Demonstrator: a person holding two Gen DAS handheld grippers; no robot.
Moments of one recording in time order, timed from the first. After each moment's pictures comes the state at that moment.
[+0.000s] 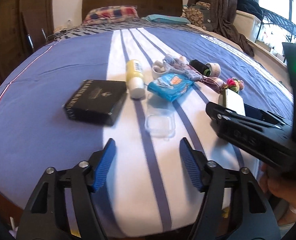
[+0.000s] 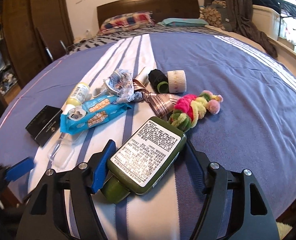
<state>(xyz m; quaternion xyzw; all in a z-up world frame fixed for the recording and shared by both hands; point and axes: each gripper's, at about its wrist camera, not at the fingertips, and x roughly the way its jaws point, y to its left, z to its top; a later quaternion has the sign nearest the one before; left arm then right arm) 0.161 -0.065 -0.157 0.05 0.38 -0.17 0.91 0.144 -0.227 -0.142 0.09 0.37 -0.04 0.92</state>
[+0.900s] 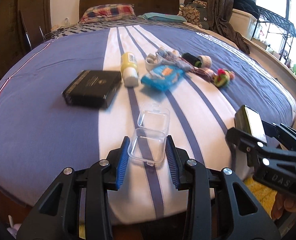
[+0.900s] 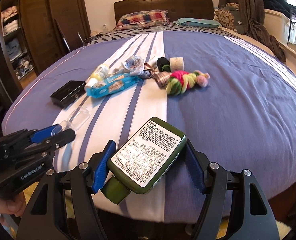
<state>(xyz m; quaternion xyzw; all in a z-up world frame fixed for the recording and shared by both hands) 0.126 -0.059 -0.158 0.04 0.39 -0.18 0.90 0.070 -0.224 -0.135 0.07 0.38 0.01 0.92</state>
